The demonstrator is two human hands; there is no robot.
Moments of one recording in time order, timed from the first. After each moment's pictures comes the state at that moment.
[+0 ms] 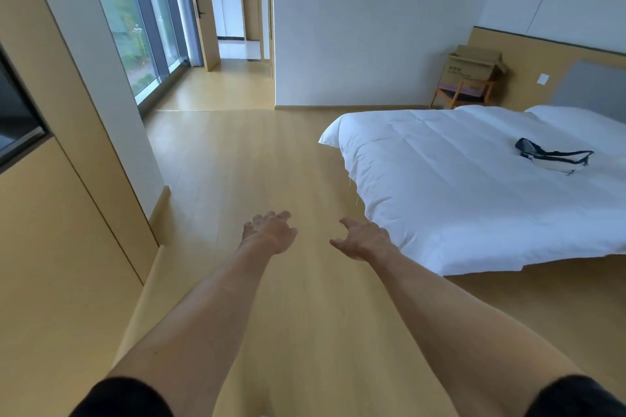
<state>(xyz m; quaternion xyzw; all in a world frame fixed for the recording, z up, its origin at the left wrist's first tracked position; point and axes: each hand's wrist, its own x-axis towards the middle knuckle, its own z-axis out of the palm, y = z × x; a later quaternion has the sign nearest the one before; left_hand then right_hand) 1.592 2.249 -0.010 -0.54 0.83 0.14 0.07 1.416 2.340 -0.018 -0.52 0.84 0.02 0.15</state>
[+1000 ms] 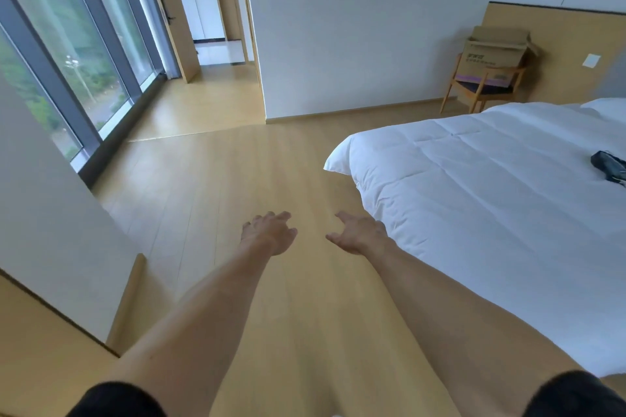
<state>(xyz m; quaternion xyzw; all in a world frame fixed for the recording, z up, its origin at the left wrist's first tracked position) 1.385 1.720 -0.009 -0.51 0.85 0.12 0.08 1.215 1.817 -0.017 -0.51 0.84 -0.02 0.18</state>
